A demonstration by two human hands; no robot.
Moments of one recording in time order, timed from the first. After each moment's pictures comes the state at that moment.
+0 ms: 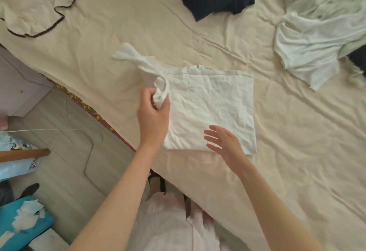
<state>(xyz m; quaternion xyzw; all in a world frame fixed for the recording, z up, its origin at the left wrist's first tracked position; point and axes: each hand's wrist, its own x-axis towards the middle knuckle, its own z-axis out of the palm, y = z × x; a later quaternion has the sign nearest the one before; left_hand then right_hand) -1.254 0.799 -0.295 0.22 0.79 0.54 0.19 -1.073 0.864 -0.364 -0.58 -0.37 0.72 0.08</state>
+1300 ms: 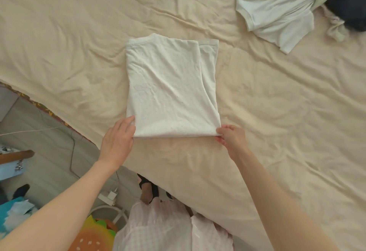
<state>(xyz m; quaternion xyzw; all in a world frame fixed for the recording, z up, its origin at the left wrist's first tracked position) -1.190 0.758 -0.419 0.60 0.78 -0.01 0.15 -0.928 0.921 -0.441 -0.72 -0.26 0.64 0.12</state>
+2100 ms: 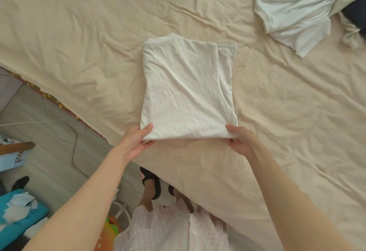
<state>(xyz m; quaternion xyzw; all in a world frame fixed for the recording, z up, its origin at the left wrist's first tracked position) -1.202 0.763 -0.441 -0.16 0.64 0.44 0.61 -0.944 0.922 -0.435 -0.70 -0.07 0.70 0.12</state>
